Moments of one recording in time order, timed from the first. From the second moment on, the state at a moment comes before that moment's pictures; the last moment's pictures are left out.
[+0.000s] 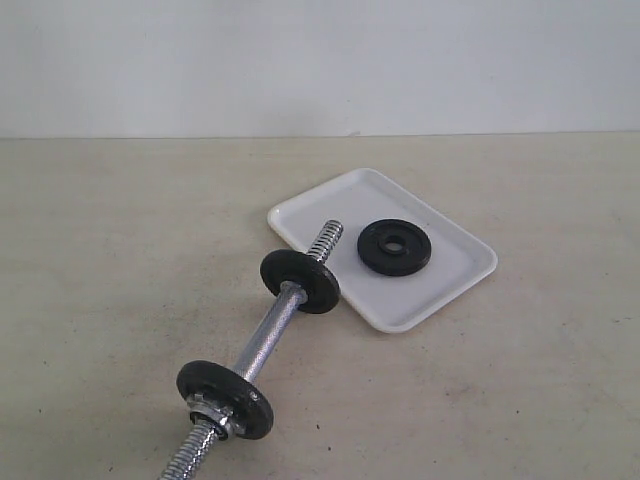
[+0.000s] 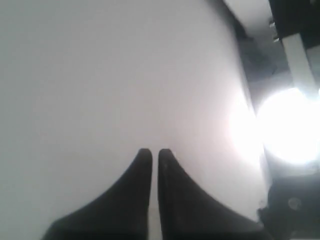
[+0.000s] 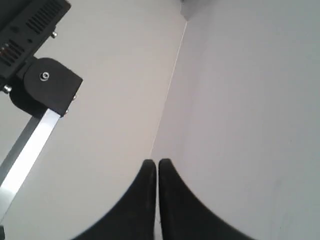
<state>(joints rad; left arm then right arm) 0.03 0.00 -0.60 1.28 -0.73 -1.80 0.11 0.02 -0.67 -1.00 -0.65 1.29</state>
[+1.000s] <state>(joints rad) 0.12 0.28 -1.02 1.72 -0.39 -1.81 0.11 0.33 -1.02 -1.51 -0.15 1.23</state>
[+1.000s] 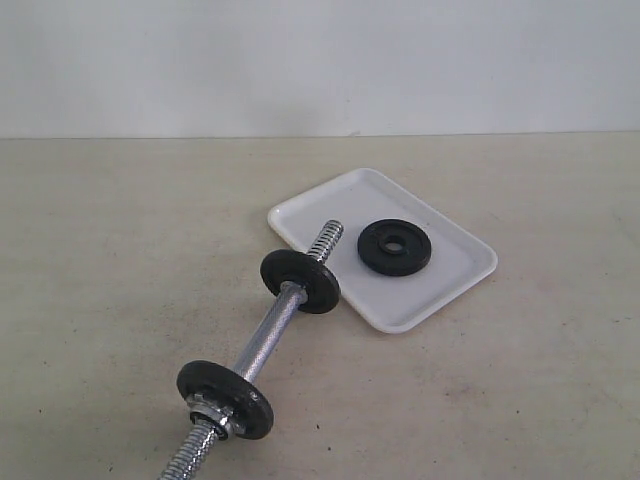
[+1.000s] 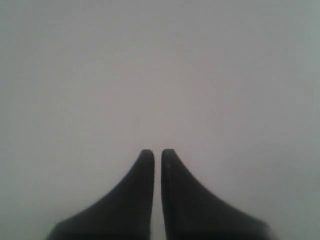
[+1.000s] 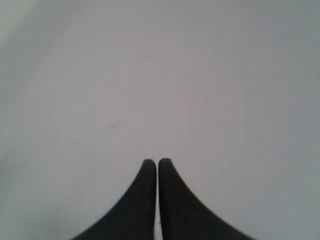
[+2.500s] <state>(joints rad) 0.13 0.59 -0.81 1.72 -0.29 -1.25 0.11 0.33 -1.02 0.31 0.63 -0.16</state>
